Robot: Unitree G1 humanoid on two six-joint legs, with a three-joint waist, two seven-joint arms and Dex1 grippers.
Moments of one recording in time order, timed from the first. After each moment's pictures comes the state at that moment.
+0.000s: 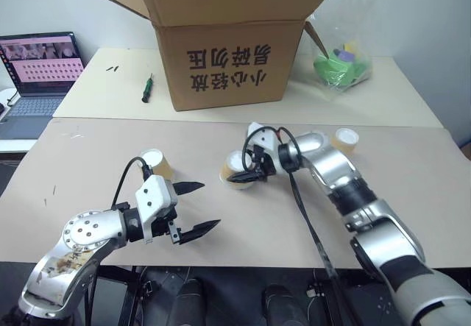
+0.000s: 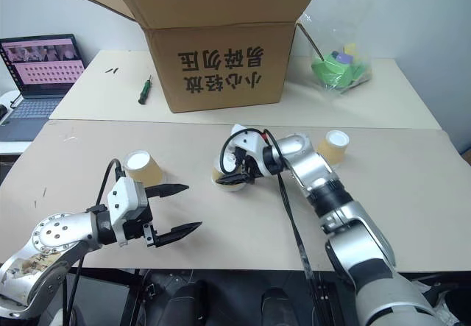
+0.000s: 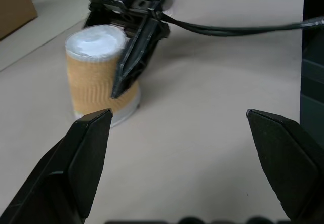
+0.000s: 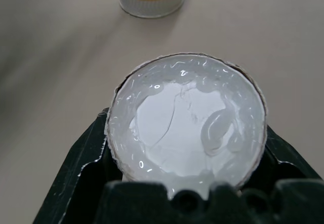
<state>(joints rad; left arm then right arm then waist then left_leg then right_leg) 0.04 0.76 0.06 -0.63 -0.52 0.45 -0.81 -0.99 -0.35 0.42 0.58 0.12 0.25 1.17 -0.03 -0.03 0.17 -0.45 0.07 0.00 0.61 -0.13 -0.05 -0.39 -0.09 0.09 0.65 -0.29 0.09</state>
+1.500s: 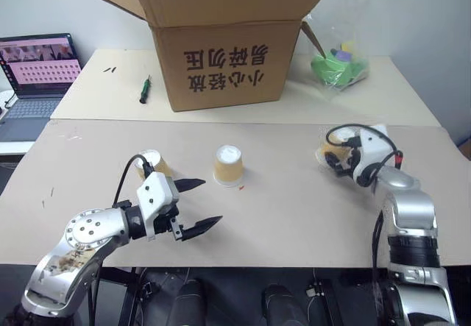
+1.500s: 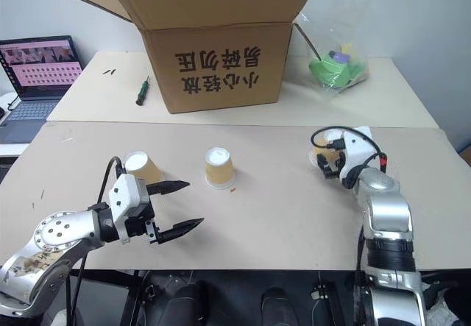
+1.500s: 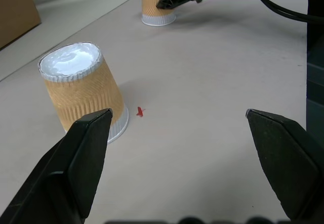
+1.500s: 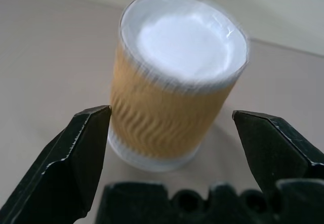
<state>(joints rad) 0.00 0.74 0.06 -0.63 -0.51 0.46 -0.80 -0.52 -0.44 -0.23 0.07 0.10 0.69 0.24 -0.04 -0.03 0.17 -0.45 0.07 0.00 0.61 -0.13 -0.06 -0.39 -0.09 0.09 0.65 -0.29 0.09</state>
